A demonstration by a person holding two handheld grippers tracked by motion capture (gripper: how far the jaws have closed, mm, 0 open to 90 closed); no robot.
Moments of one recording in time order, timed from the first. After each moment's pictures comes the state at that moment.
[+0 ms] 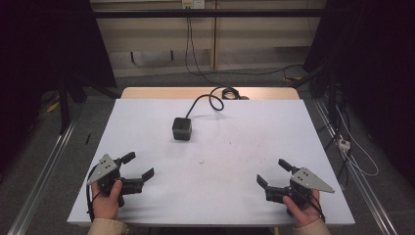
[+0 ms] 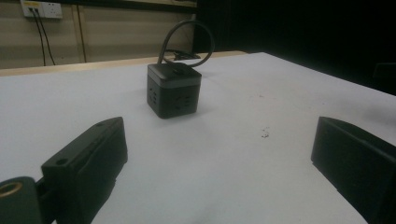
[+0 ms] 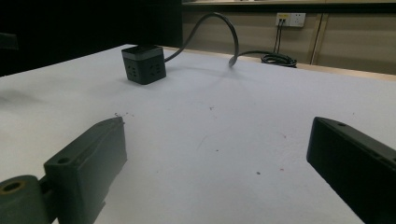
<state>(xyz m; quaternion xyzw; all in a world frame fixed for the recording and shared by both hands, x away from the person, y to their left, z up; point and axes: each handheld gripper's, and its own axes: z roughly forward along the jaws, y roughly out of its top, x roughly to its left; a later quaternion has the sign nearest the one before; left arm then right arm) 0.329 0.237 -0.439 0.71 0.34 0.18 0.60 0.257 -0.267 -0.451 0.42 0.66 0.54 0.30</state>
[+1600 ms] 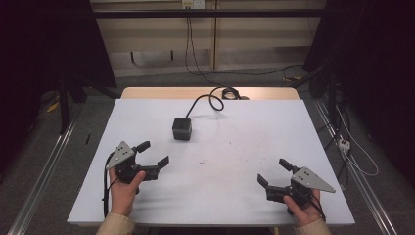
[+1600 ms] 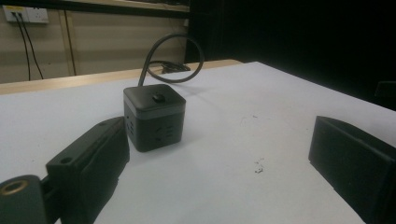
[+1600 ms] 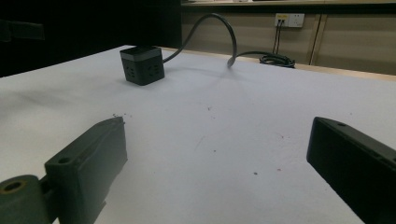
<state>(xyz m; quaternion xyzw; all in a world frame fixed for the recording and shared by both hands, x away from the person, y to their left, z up) 0.356 0.194 -0.426 0.71 0.33 0.18 0.60 0.258 -0.269 -0.451 0.42 0.66 0.54 0.30</state>
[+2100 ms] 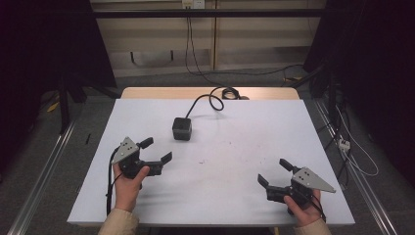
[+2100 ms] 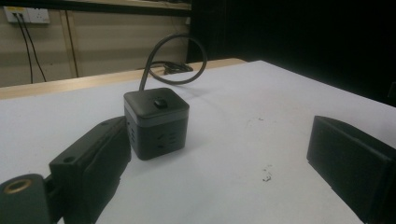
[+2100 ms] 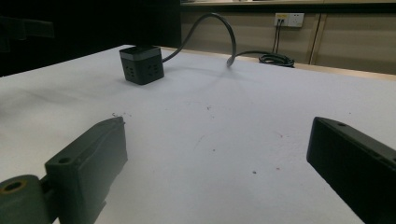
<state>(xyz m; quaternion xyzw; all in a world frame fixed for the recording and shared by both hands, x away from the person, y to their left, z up) 0.368 0.187 -0.426 0.71 0.33 0.18 0.60 0.257 -0.270 -0.451 0.42 0.66 0.54 0.30</state>
